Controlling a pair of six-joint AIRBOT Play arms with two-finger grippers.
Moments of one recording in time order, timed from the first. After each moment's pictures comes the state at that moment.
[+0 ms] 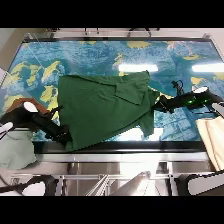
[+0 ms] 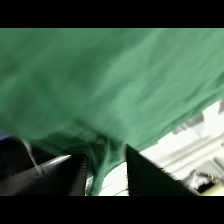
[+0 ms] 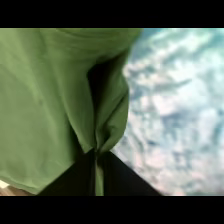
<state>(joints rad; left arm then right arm) 0.10 -1.48 0.76 1.12 -1.34 -1.20 -0.20 -1.73 1.07 -0.61 1.15 1.05</state>
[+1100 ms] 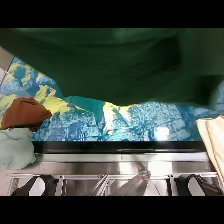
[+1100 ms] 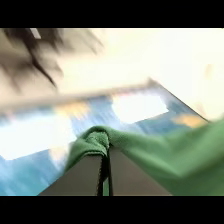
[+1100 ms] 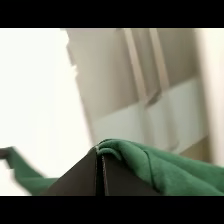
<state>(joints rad) 0.55 -0.83 1.63 0.35 -1.33 -1.01 -0.44 -0.70 1.17 0.29 1.08 0.58</state>
